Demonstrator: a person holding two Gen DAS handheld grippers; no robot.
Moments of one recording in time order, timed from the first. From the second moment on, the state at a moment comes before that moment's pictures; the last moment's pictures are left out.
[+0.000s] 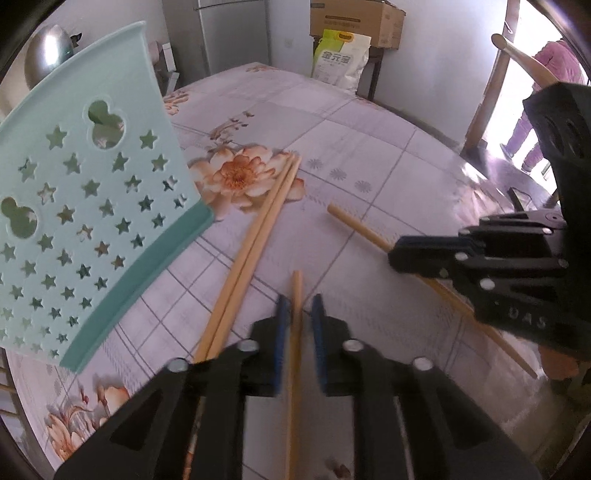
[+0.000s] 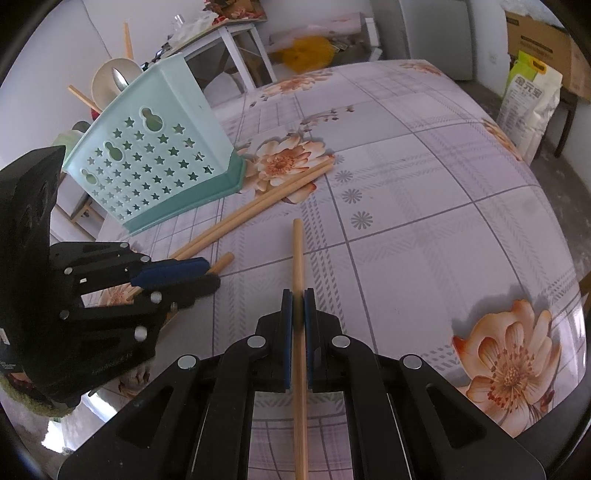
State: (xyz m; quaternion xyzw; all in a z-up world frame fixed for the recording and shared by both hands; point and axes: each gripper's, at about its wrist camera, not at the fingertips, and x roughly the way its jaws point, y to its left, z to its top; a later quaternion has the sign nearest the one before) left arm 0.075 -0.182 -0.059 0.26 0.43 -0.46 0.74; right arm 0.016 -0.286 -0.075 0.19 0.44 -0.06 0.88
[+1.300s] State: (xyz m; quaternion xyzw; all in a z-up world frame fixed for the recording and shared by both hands) left arm 0.098 0.012 0.177 -0.04 0.16 -0.45 0.88; right arm 0.021 -0.285 -0.075 0.18 0.44 -0.09 0.88
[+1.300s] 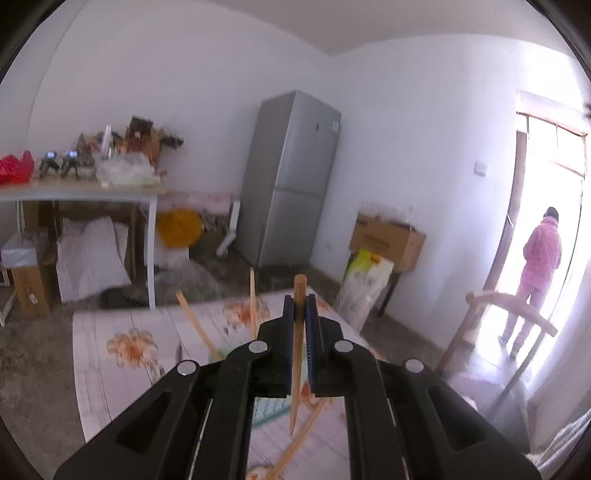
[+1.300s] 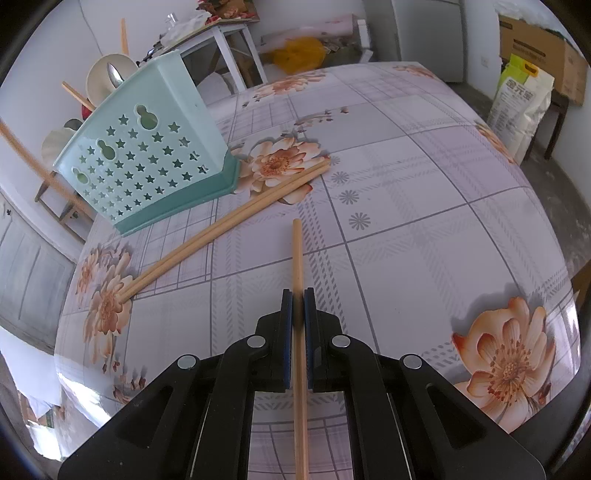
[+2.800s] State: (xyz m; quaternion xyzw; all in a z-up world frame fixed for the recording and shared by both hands) left arm 0.130 0.004 0.116 -0.02 0.20 -0.37 0.91; right arm 0.035 -0.283 -0.072 0.17 0.46 -0.07 0.87
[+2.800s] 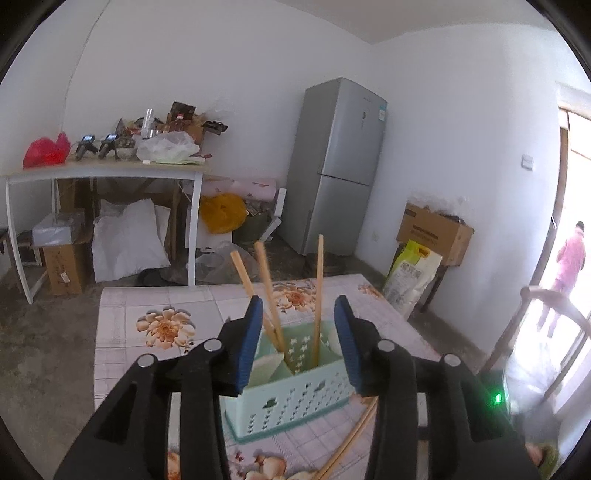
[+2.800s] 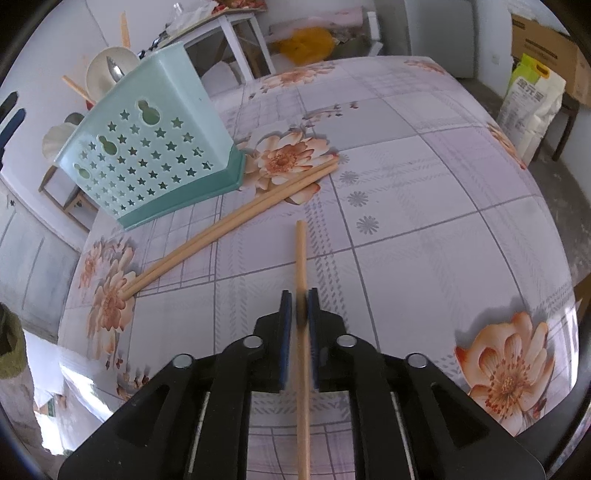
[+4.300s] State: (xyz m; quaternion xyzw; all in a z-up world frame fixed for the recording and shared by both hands) left arm 0.093 0.016 0.007 -0.04 0.33 -0.37 0.87; right arm 0.119 -0.247 0.143 0.16 0.13 0.11 0.97
